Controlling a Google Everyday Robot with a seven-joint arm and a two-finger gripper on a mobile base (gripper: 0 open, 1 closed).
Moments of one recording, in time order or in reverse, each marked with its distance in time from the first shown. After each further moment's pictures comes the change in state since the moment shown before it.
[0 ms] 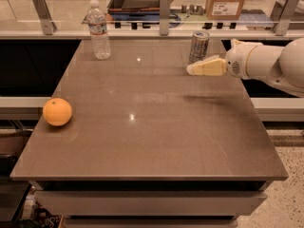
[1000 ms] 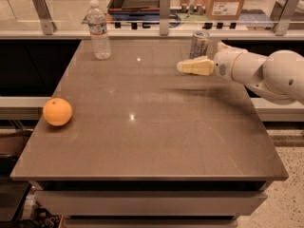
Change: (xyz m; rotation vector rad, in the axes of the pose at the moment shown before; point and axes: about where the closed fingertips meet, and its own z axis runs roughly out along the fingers) arm 0.000 0.006 0.043 -0.053 -0.133 0.087
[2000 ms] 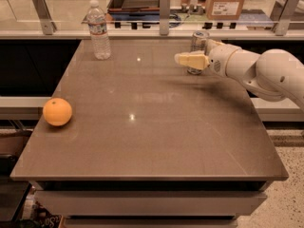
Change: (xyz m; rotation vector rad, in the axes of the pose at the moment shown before) arm -0.008 -0.003 0.023 -0.016 -0.054 0.011
